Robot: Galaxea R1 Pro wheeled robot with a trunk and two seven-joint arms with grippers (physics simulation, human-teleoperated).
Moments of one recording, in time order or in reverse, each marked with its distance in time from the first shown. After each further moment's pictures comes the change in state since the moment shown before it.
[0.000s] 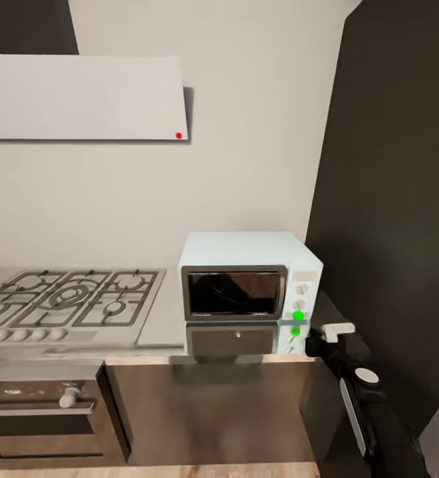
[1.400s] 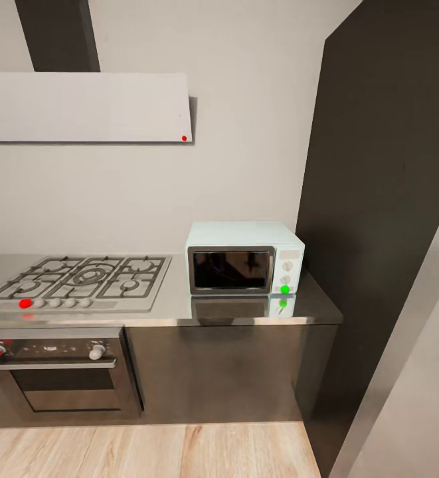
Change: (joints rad) left arm 0.000 0.006 0.000 -0.001 -0.008 0.002 -0.010; right arm 0.186 -0.117 0.010 1.335 -0.003 -0.436 -0.064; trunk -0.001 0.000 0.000
